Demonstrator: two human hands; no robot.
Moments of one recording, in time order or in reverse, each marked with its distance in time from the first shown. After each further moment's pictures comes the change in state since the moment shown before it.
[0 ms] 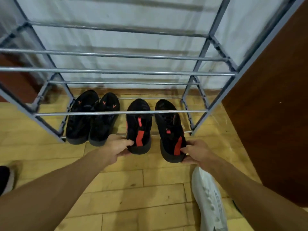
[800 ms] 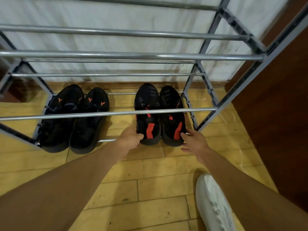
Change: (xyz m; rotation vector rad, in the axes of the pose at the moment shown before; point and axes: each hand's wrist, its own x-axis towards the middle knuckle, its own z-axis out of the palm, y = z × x) left_hand 0.064 0.017 0.070 0.374 -0.087 0.141; right_hand 0.103 0.005 0.004 0.145 0.083 -0.041
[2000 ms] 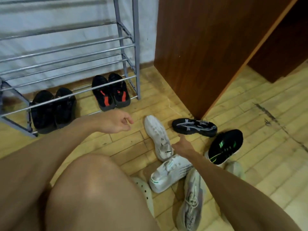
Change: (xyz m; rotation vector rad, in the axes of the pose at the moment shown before) left_hand -0.321 0.063 0.019 1.041 -0.496 0.483; right_hand -0.283 0.173 -0.132 -0.323 0.137 0.129
